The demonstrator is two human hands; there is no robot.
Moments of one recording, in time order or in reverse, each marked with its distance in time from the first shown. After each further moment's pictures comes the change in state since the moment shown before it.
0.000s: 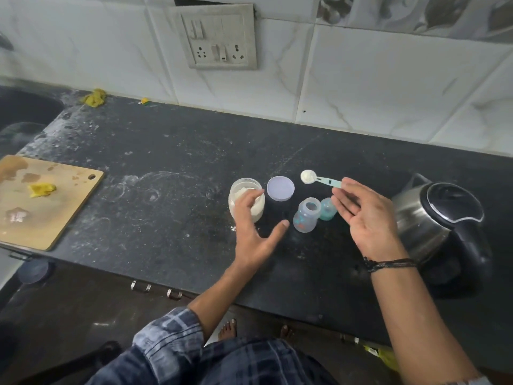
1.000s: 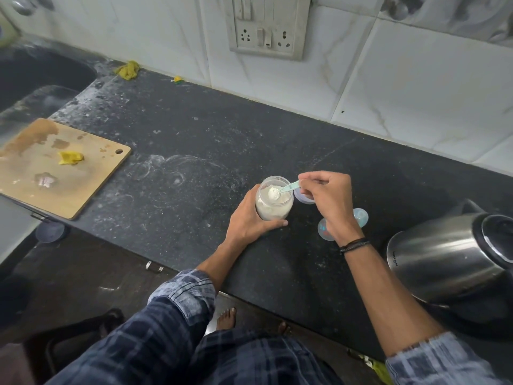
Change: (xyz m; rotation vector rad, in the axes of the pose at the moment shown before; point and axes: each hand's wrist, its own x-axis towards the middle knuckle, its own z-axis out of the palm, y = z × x) left_hand 0.040 -0.074 -0.048 0.265 -0.220 -0.365; right_hand 0.022 0.062 0.101 -0.828 -0.213 -0.315
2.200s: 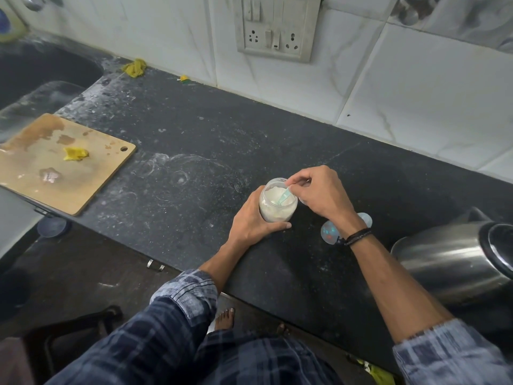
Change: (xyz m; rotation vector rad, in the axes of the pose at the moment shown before) left_hand 0.000 0.001 -0.001 -0.009 0.006 0.019; right_hand 0.016 -0.015 0.006 -0.561 -0.297 -0.339
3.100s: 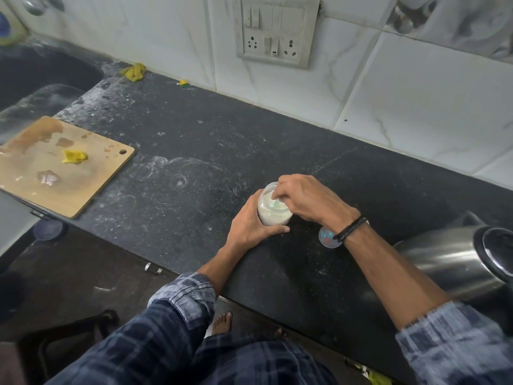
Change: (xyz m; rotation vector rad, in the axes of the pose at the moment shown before) left_hand 0.001 -0.003 0.001 -0.002 -0.021 -0.030; right_hand 0.006 -0.018 0.000 -0.509 -0.302 -0.414
